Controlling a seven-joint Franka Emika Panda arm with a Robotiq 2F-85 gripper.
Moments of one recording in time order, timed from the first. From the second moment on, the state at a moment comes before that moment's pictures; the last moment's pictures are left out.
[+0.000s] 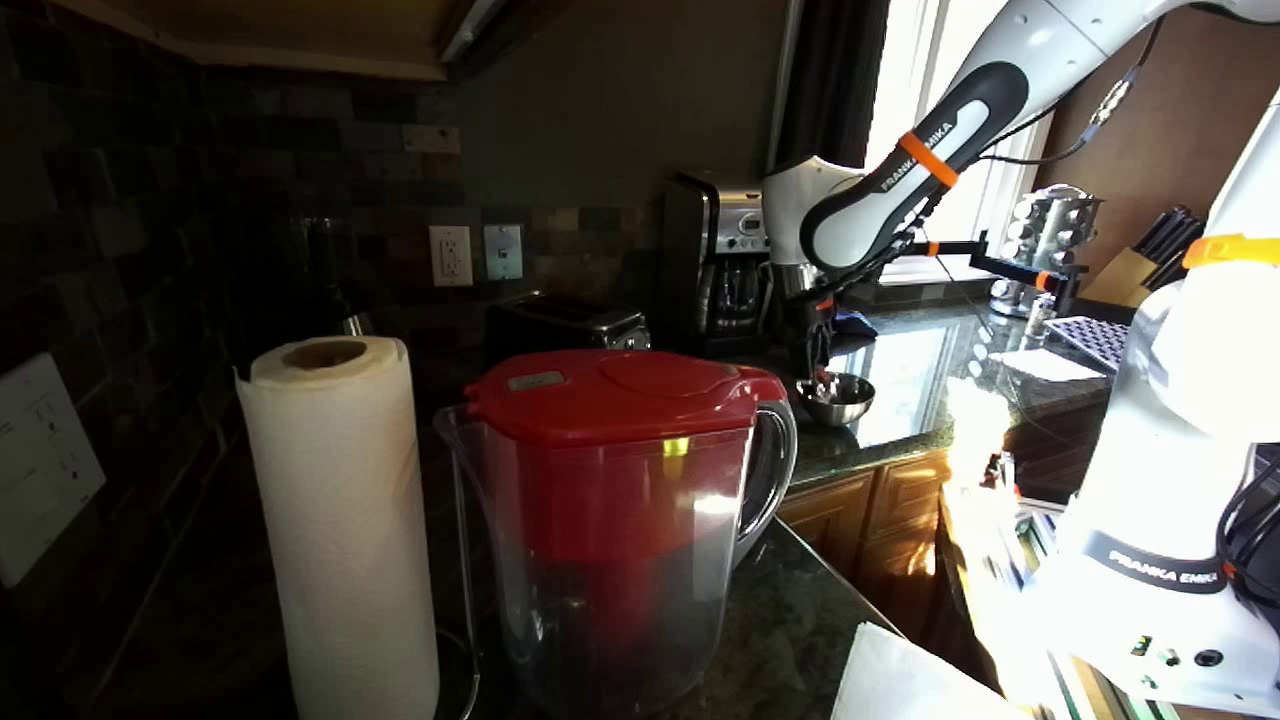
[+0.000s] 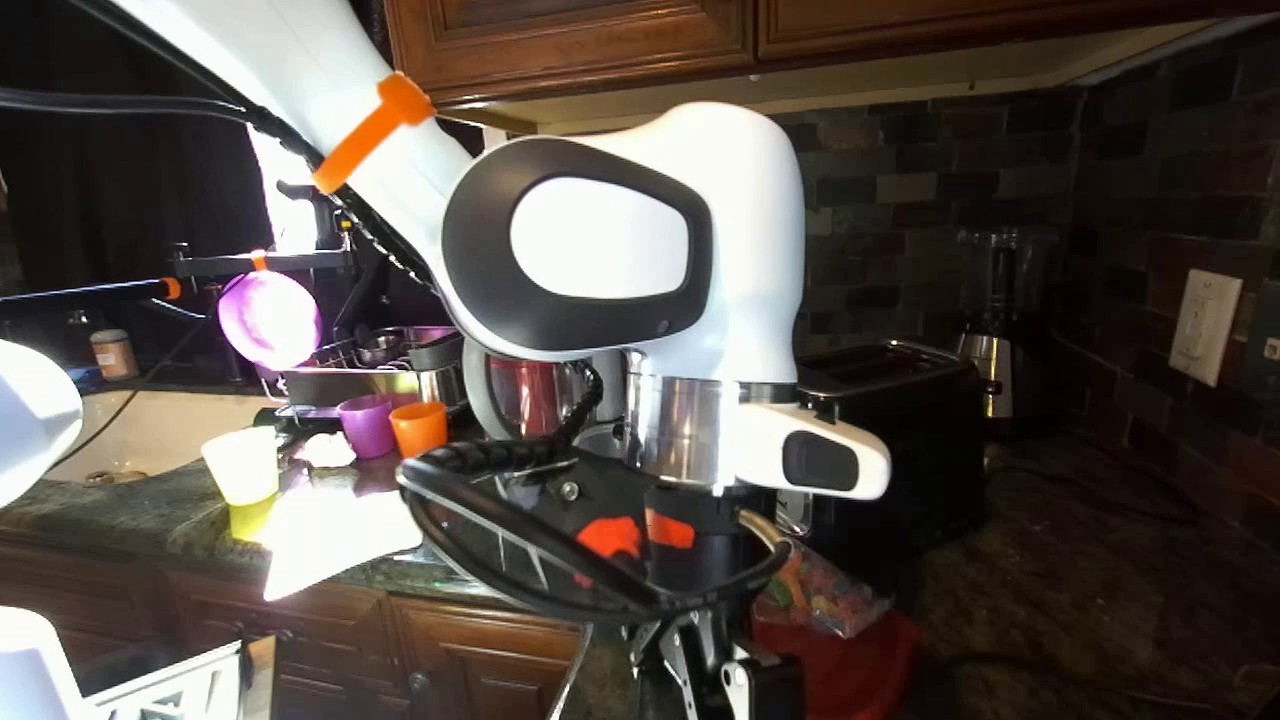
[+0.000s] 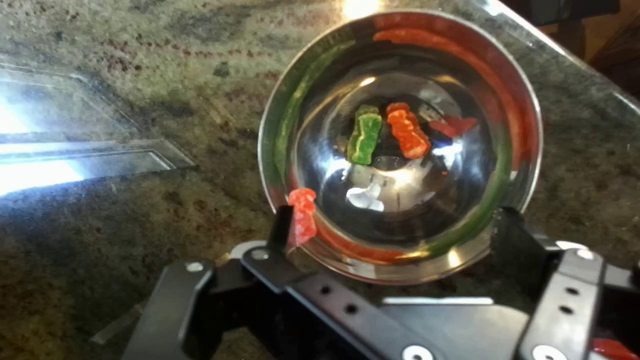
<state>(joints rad) -0.26 -0.13 -0.21 -2.54 -0.40 2.26 -0.05</state>
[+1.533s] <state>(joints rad) -0.29 -0.17 -0.22 -2.63 -0.45 2.38 0.06</state>
